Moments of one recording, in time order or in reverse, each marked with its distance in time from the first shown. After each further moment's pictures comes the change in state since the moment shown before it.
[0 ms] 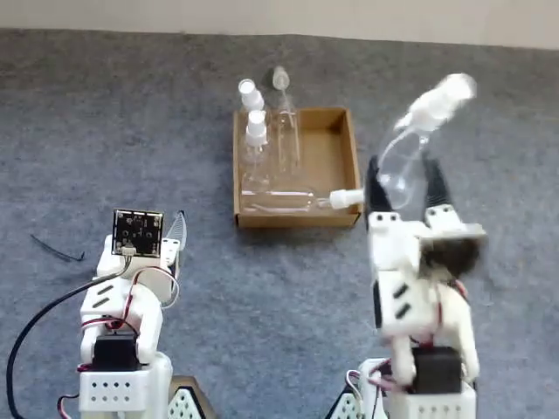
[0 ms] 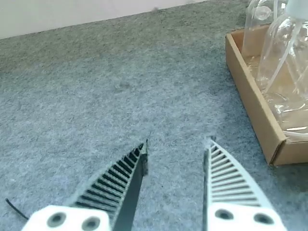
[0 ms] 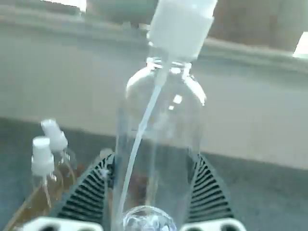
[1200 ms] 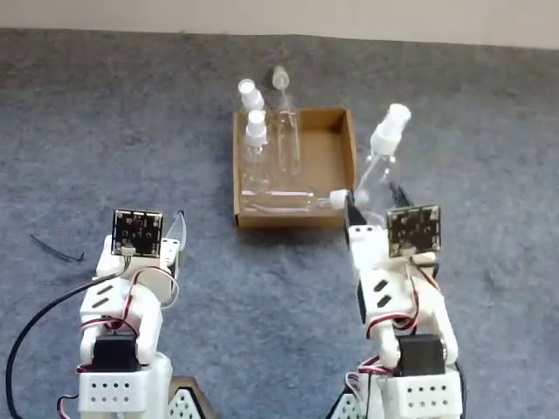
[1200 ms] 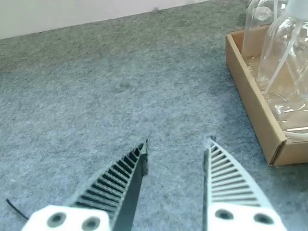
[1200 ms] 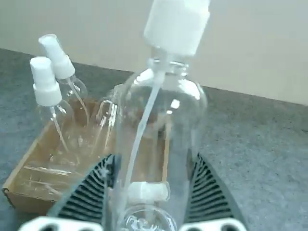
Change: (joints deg) left arm 0.0 0.0 0.0 0.0 0.0; right arm -1.8 1.1 12.2 2.0 -1.1
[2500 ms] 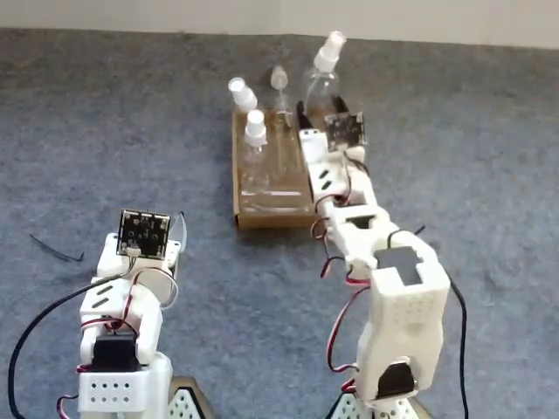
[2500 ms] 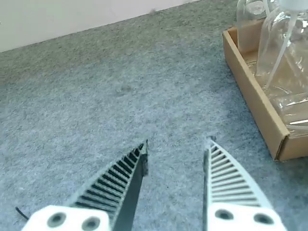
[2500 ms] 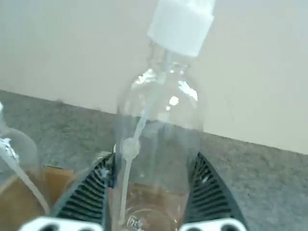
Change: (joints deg) left arm 0.0 0.0 0.0 0.0 -3.8; right arm -6.4 115.3 -47.8 -80.5 -1.7
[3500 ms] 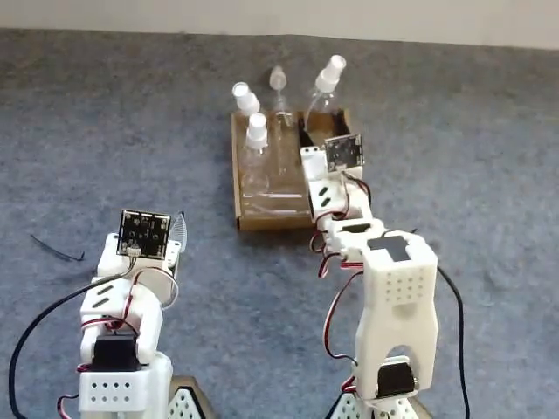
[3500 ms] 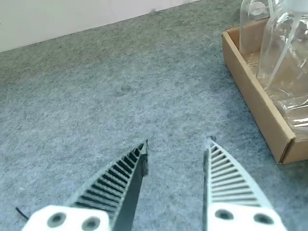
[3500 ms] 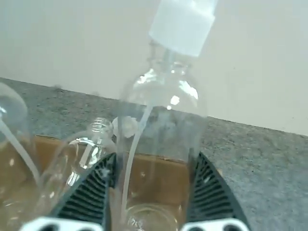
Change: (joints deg) left arm 0.0 0.0 0.0 0.0 0.0; right arm 1.1 10.8 0.2 -10.5 0.0
